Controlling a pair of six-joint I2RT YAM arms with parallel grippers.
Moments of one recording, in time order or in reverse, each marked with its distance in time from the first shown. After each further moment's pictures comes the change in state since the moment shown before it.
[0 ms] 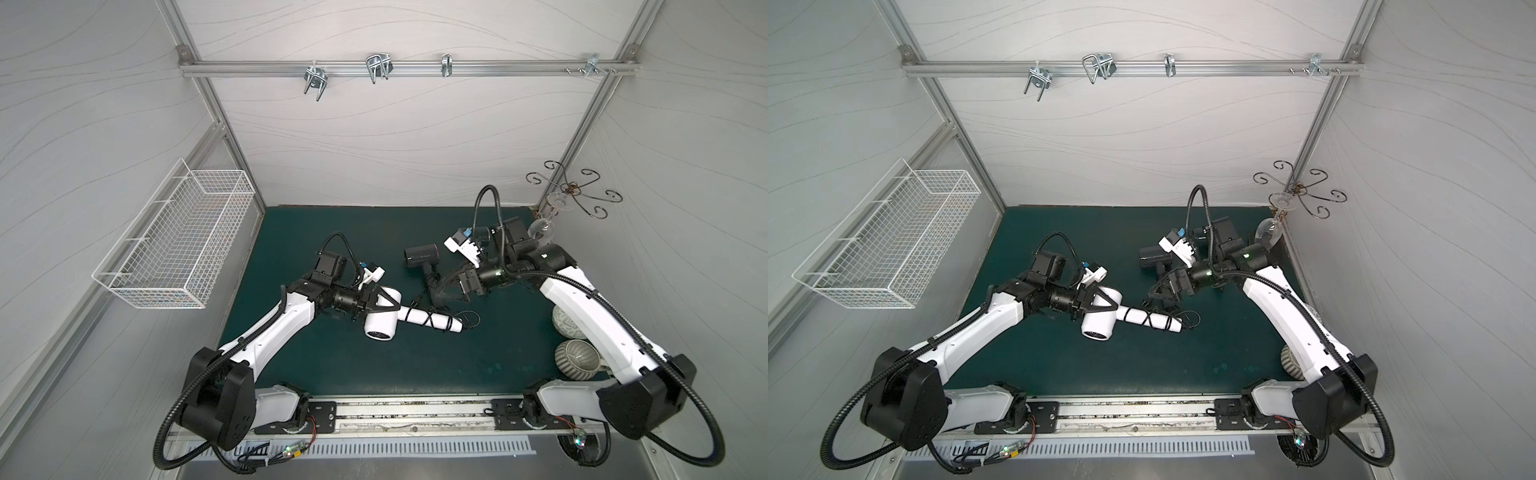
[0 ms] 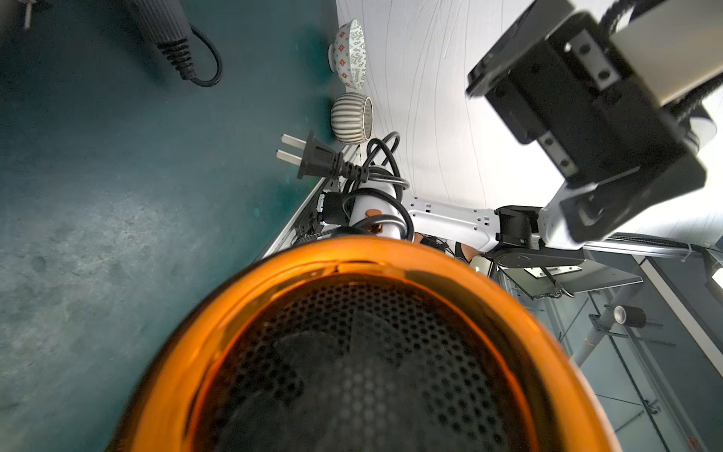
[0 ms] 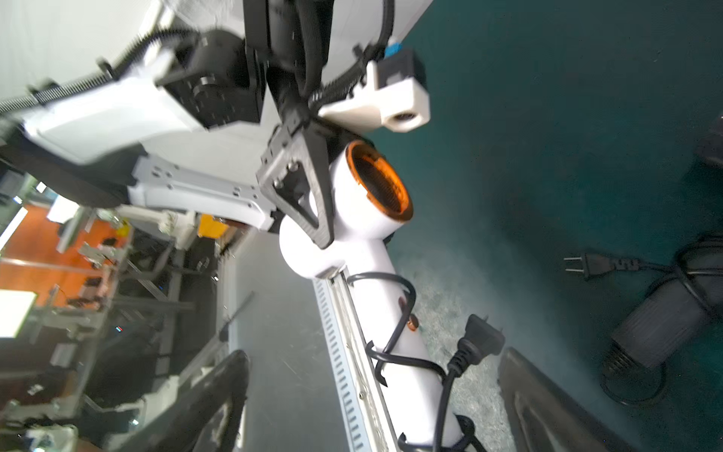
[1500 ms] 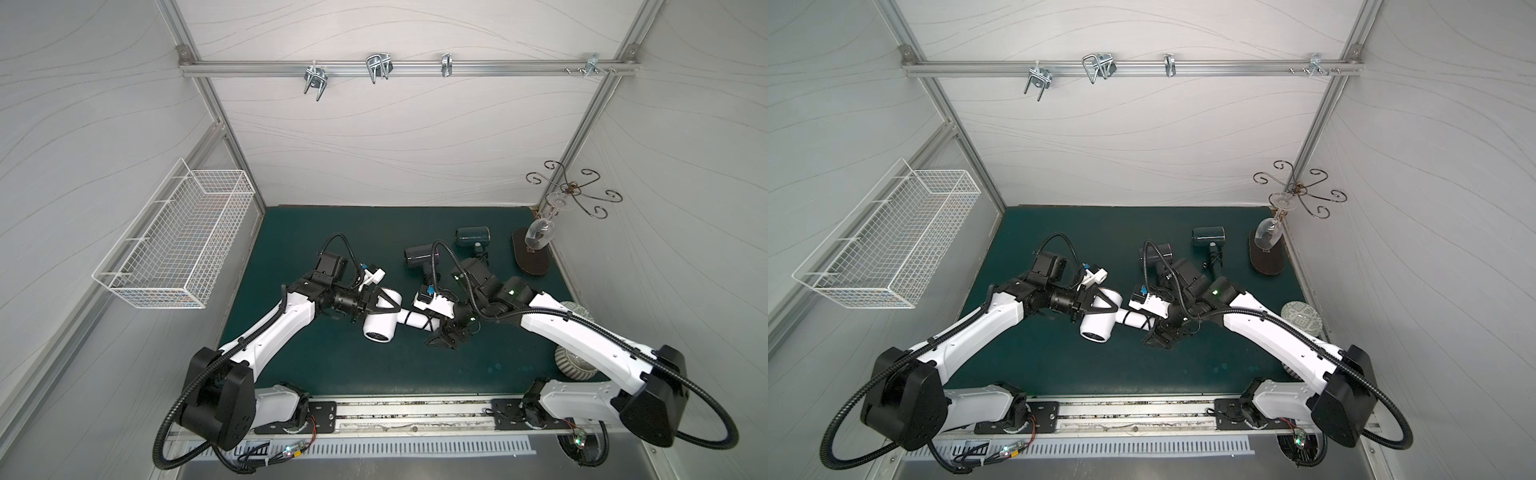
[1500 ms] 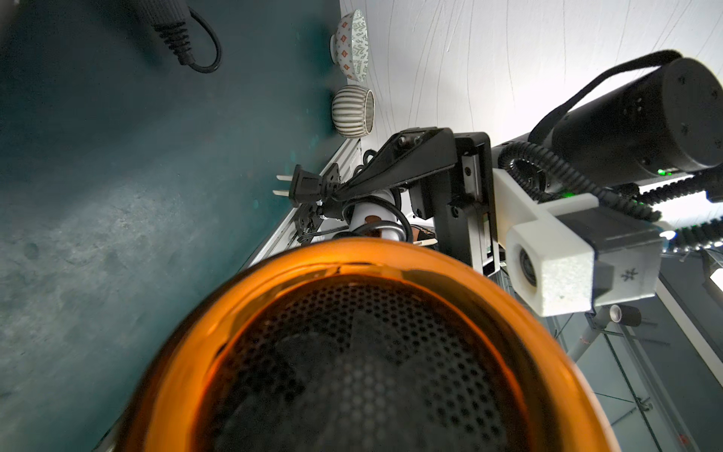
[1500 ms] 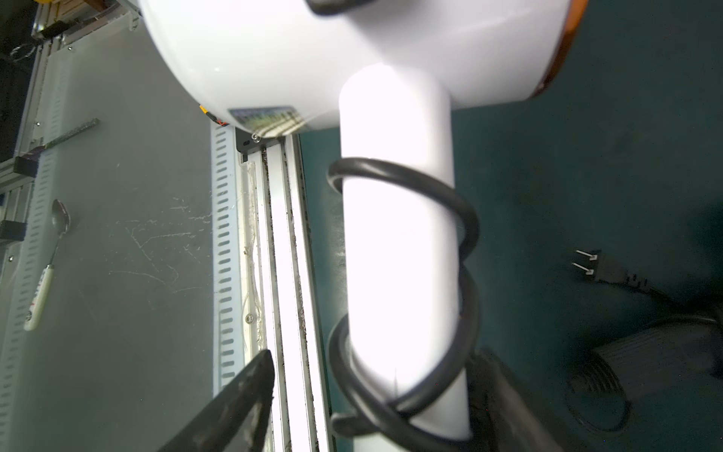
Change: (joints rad) left arm 0.002 -0.001 0.003 -0.035 0.004 0.011; right arm 0.288 -0.011 -0.225 0.121 0.318 -0.293
